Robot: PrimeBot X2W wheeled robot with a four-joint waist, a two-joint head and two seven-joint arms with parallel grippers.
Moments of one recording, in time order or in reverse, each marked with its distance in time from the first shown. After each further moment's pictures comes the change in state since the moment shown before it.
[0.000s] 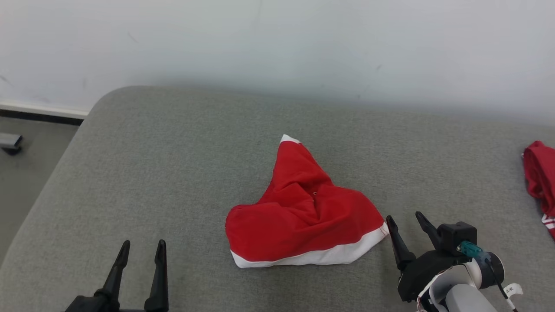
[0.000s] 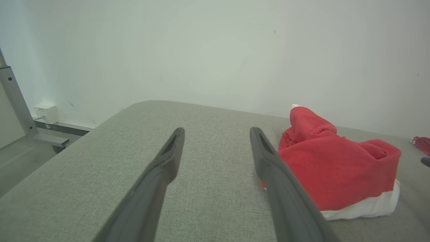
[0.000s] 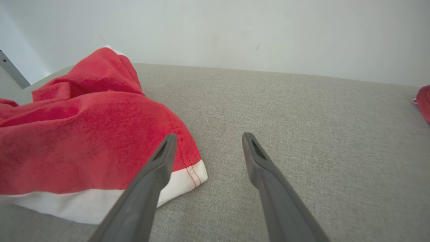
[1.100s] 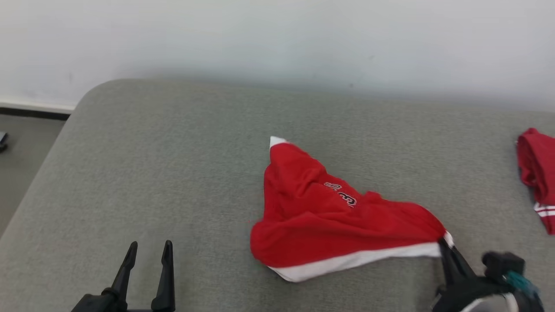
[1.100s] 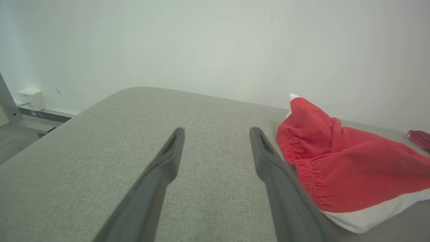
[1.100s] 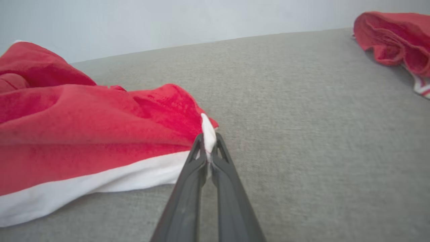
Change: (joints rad) left arm -0.021 -0.025 -0.015 0.035 -0.008 0.000 0.000; right arm 0.052 -0.070 -0.033 0.073 0.172 0.000 -0.085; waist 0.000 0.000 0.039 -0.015
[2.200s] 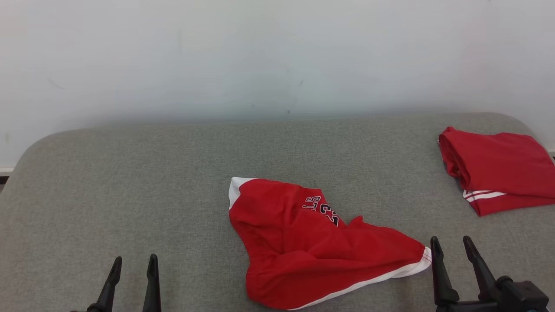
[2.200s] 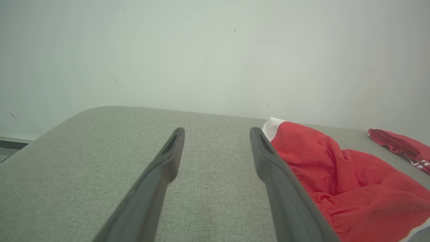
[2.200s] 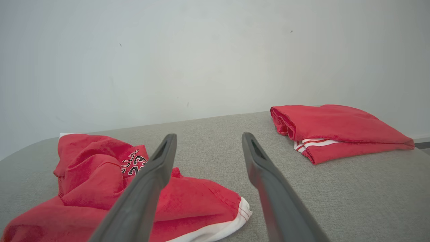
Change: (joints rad) left arm 0.062 -0.002 0.053 -0.026 0.019 0.000 0.000; right arm 0.306 0.087 -0.122 -0.541 -0.151 0.000 0.004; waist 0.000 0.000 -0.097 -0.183
